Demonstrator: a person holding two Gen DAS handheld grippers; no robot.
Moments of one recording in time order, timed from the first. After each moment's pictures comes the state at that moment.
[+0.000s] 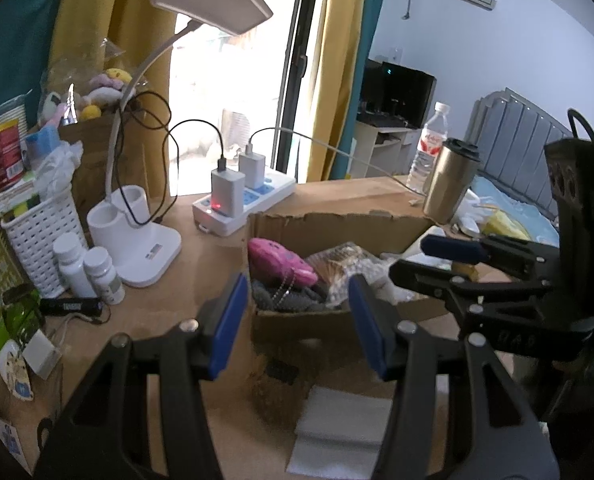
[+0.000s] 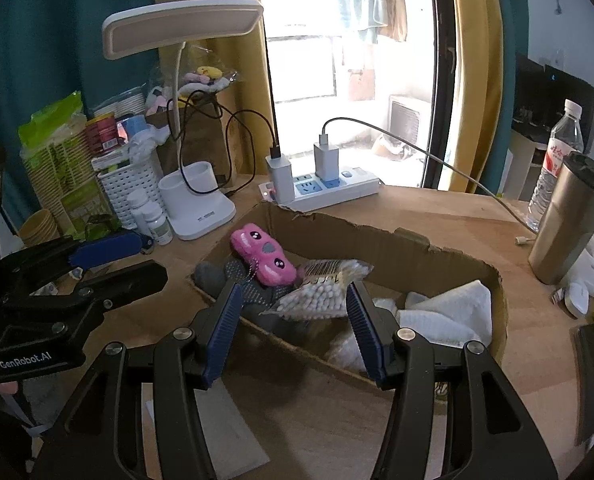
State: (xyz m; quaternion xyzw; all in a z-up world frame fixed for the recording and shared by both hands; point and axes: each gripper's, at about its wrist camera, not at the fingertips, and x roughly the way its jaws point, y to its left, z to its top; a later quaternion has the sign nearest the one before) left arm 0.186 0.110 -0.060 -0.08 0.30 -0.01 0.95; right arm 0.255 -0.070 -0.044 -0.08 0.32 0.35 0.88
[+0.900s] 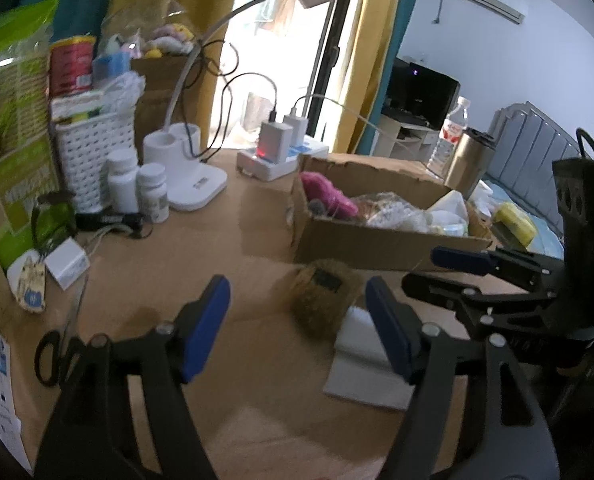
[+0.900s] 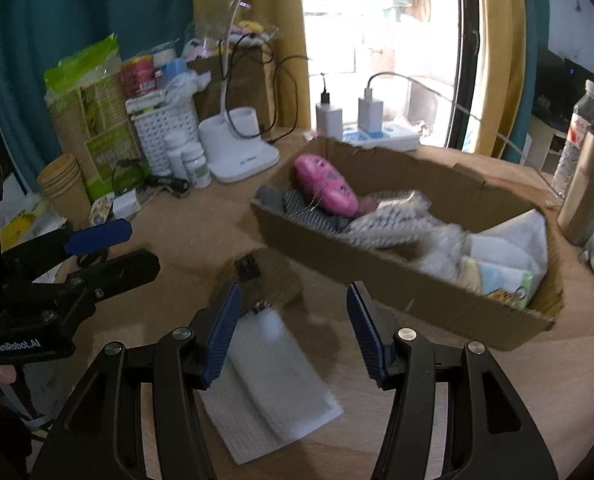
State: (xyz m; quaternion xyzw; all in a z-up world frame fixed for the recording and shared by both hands) left arm 0.120 0.138 -0.100 -0.12 0.31 0.02 0.94; right arm 0.199 -0.045 -0.085 -0.10 0.35 0.37 0.85
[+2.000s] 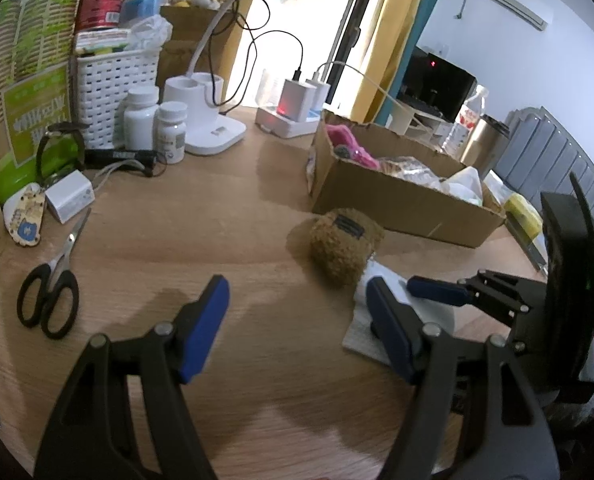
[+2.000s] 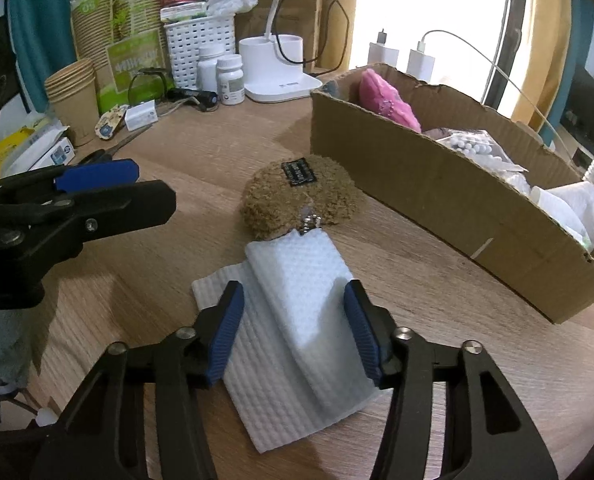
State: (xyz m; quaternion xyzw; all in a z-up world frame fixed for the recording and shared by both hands) left arm 0.106 0.146 -0.134 -0.16 0.35 0.03 0.92; right arm 0.175 -0.018 -0.130 -0.19 0.38 0.39 0.82
